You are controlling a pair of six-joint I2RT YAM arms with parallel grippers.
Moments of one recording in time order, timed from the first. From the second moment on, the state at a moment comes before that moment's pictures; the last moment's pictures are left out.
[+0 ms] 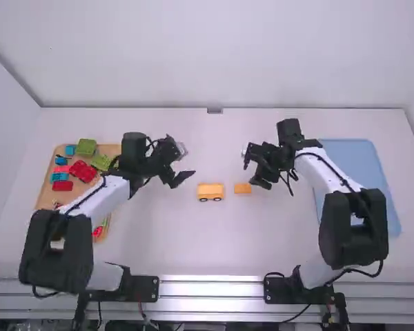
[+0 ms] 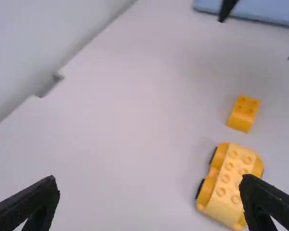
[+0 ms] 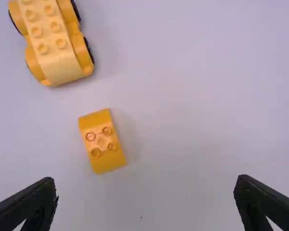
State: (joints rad) left arm -0.11 1.50 0.78 0.05 0.71 0.64; right arm 0.14 1.71 1.13 -0.66 -0.44 -1.13
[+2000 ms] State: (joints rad) left arm -0.11 1.81 0.76 0.12 1.16 0.91; right arm -0.02 2.15 0.97 -0.30 -1.08 -1.47
